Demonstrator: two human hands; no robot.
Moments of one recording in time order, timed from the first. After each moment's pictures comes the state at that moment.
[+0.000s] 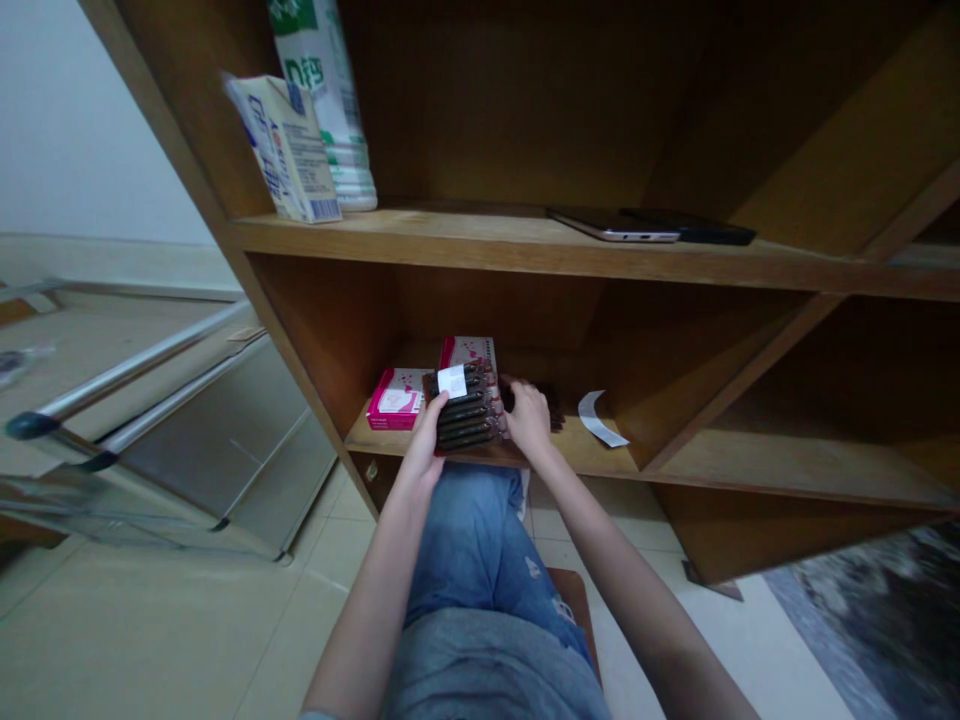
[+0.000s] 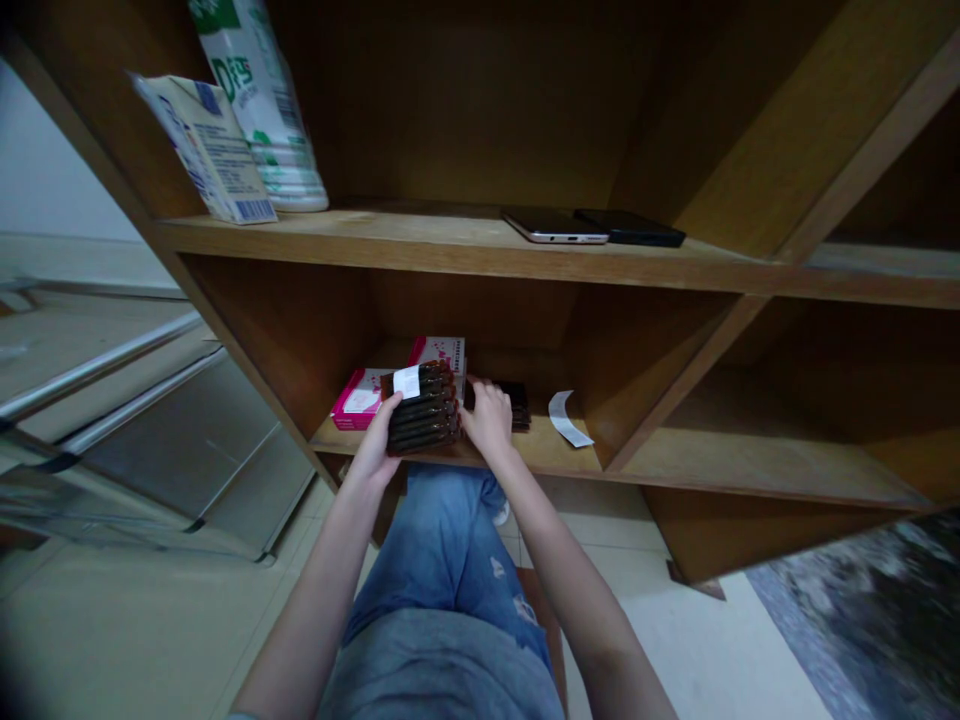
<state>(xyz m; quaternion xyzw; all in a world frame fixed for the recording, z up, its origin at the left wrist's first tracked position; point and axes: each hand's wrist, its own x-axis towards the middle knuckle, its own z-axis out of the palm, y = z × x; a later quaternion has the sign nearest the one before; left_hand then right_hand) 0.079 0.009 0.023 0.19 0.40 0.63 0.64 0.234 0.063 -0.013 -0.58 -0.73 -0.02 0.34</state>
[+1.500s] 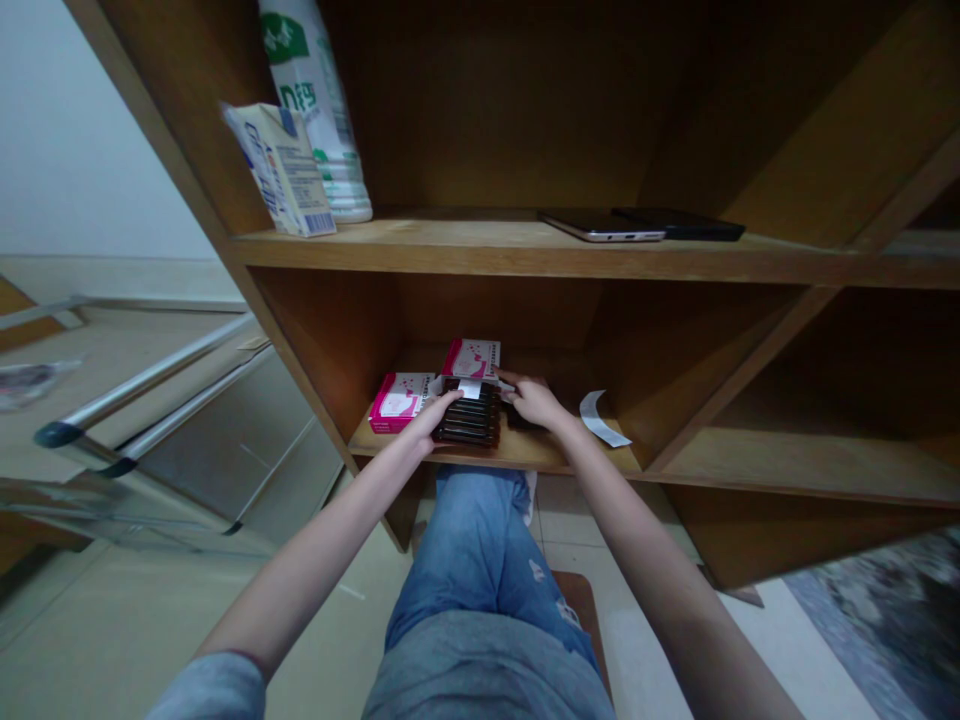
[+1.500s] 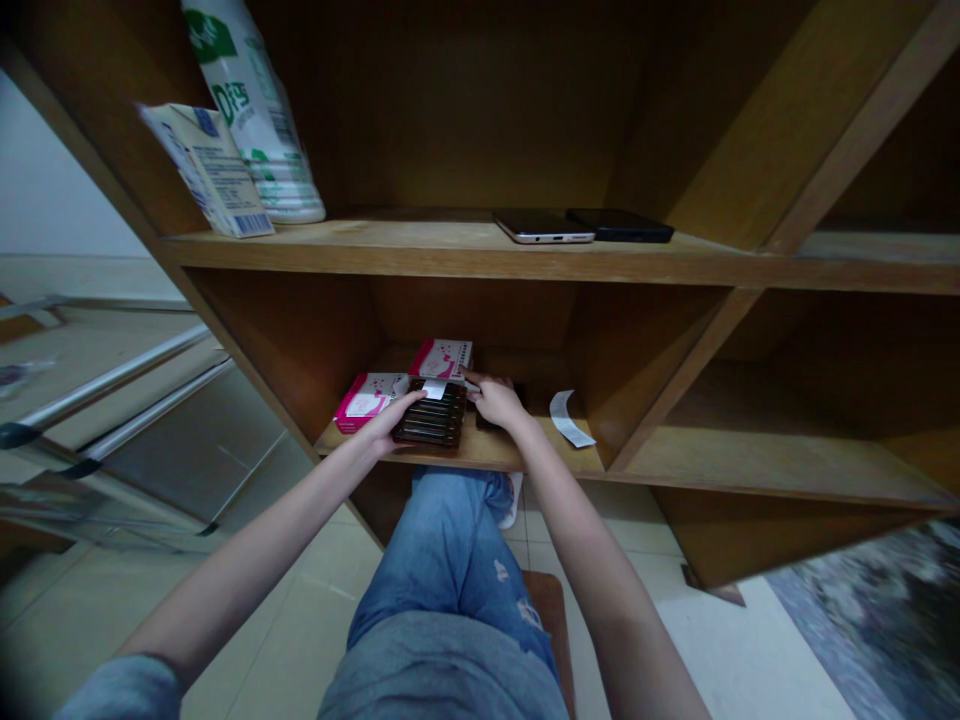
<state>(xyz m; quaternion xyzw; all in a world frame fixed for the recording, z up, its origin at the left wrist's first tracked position) 0.064 0.056 0.016 0.27 0.53 0.42 0.68 0.261 0.093 0.012 -0.52 -0.82 0.11 0.23</state>
